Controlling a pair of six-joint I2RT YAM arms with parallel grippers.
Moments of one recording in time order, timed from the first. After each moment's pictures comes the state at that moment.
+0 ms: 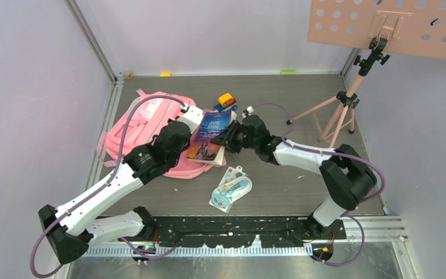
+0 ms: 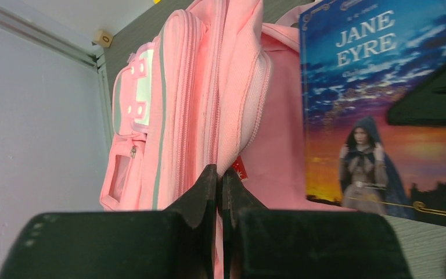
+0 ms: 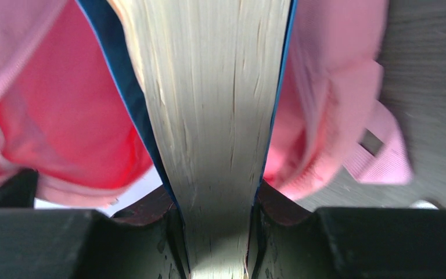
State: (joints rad) left arm -0.83 1.03 1.04 -0.55 -0.69 0.16; right arm 0.70 1.55 0.87 0.20 -0.22 1.20
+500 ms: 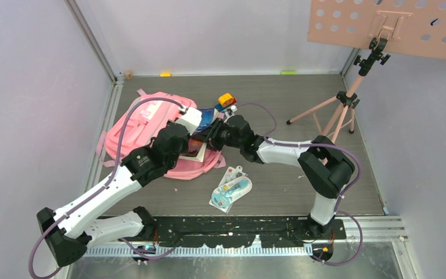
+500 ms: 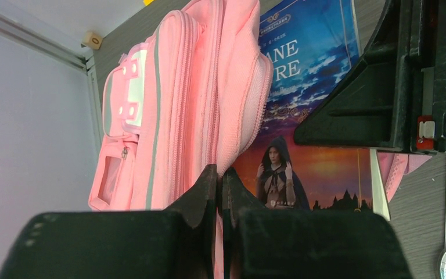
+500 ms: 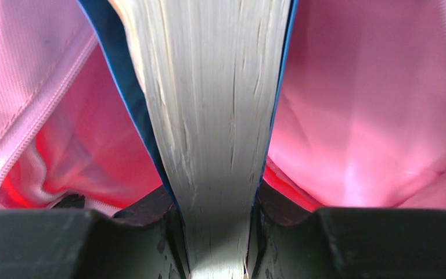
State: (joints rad) left arm -0.82 0.99 1.00 -0.52 -0.66 0.15; right arm 0.80 1.79 1.02 0.44 -0.23 1.36
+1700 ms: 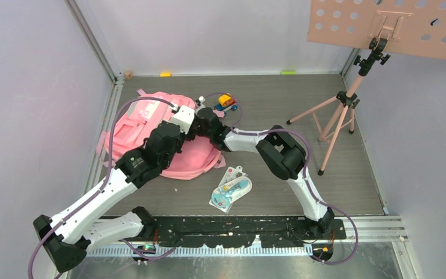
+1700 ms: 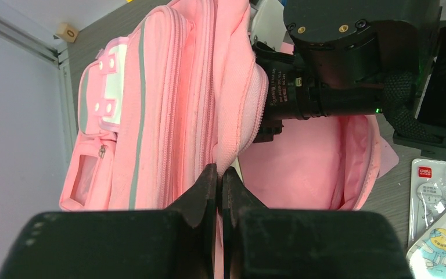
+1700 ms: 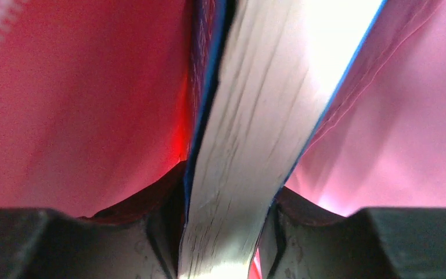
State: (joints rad) left arm -0.78 0.94 0.98 -0.51 -0.57 0.08; right arm 0.86 2.28 1.57 0.49 -0.25 1.23
